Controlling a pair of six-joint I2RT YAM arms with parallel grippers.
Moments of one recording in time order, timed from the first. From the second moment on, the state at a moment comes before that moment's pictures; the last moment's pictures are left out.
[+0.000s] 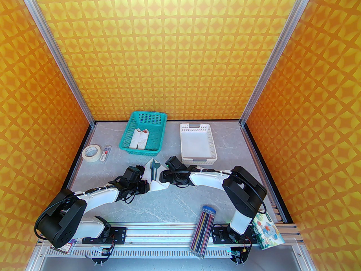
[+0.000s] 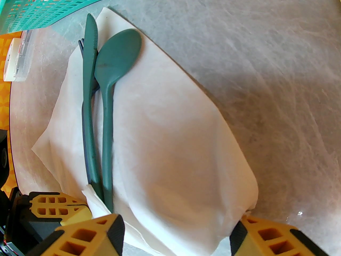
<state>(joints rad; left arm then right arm) -0.54 1.37 0.45 -0.04 0.27 -0.61 0.80 1.76 0.98 -0.21 -0.09 0.82</state>
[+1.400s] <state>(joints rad) -0.54 1.37 0.45 -0.04 0.28 -0.61 0.76 1.83 1.09 -0.41 0.05 0.68</state>
